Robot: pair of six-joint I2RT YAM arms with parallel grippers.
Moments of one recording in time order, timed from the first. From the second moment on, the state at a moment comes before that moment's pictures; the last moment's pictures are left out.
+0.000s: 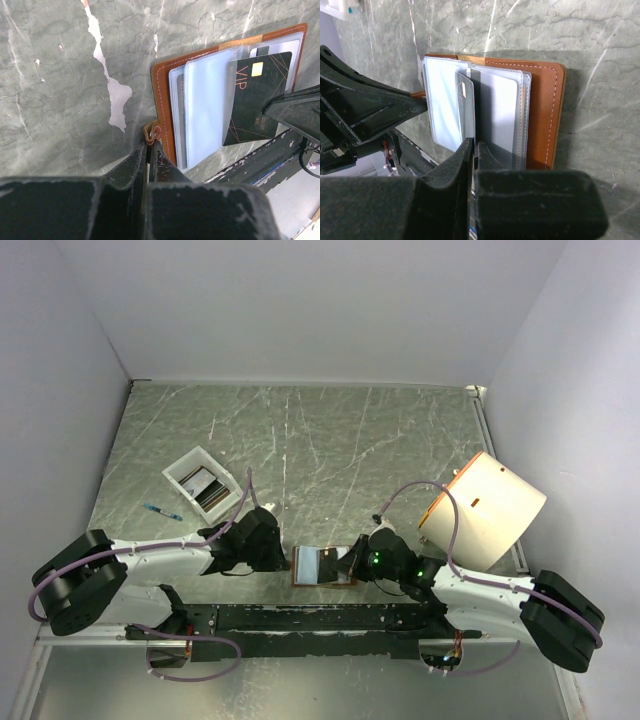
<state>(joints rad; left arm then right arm) -0.94 1.30 0.46 -0.07 0.07 -0.90 0.92 0.97 0.14 0.18 -0.02 1.17</state>
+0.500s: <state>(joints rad) -0.95 1.30 0.46 -0.07 0.06 -0.91 0.92 0.92 0.12 0.18 0.00 1.18</state>
